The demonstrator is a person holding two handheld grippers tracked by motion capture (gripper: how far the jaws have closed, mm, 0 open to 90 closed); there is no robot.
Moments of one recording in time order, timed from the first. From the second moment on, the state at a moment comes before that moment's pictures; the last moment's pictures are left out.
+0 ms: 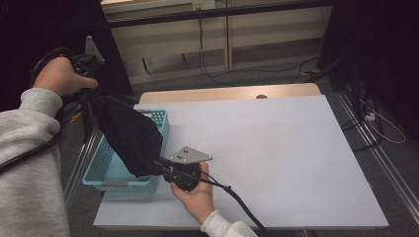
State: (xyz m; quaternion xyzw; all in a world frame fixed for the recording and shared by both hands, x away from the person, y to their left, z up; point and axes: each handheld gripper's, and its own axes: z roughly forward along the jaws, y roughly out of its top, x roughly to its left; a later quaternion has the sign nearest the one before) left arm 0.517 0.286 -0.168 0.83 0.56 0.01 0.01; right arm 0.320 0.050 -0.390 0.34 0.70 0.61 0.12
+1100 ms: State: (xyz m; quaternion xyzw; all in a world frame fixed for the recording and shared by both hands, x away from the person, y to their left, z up) left arm 0.494 0.308 -0.245 0.83 0.53 0.05 0.12; right arm 0.331 -0.012 -0.390 0.36 0.71 0.57 0.18
